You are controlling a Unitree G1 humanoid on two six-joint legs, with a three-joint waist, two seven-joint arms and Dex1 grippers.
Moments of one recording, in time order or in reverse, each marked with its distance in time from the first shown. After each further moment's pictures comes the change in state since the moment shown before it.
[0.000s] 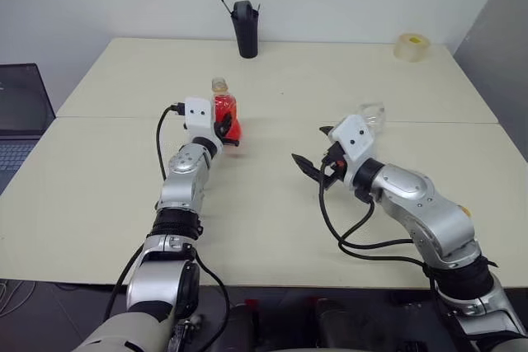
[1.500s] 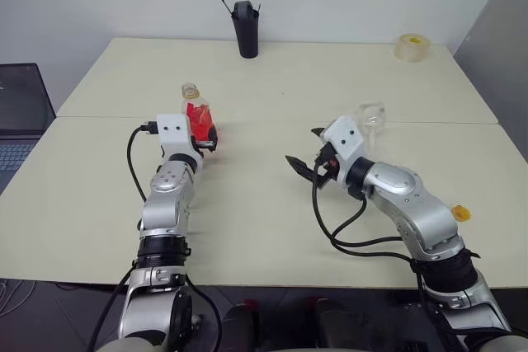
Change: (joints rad) left arm 0.206 -0.004 0.056 -0.341 0.009 0.213 0.140; right arm -0.023 0.068 -0.004 0.092 -0.085 -0.040 0.099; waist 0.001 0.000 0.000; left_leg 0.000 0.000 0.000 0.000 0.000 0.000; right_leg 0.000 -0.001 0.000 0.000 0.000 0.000
